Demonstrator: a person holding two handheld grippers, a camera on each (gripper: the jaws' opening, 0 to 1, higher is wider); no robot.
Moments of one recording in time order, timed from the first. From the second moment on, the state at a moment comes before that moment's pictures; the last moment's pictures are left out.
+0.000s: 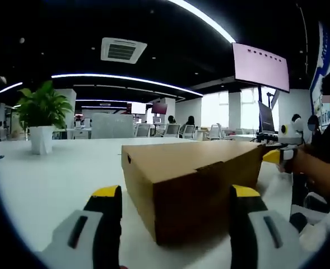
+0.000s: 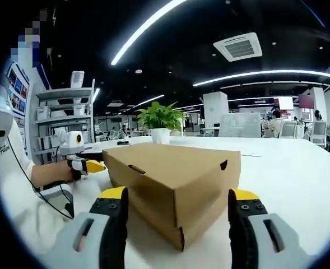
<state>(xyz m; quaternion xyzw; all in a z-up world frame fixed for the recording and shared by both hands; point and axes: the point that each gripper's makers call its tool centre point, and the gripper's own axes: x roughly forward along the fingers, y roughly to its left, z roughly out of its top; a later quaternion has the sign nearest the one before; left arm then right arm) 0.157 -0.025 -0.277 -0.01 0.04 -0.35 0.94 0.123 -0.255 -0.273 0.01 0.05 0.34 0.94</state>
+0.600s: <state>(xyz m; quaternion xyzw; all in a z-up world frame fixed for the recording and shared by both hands) 0.133 -0.007 -0.246 -0.05 0.01 -0.35 0.94 0.105 -0.258 -0.247 0.03 0.01 0.35 0.94</state>
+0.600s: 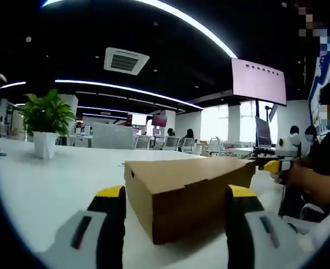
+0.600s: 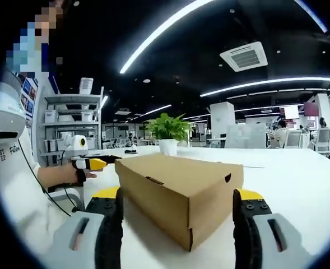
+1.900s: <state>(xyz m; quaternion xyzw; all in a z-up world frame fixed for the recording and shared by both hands) 0.094 0.005 -0.230 0.06 0.00 -0.35 0.93 0.074 -0.253 -0.234 -0.09 0.02 0.33 0.94</state>
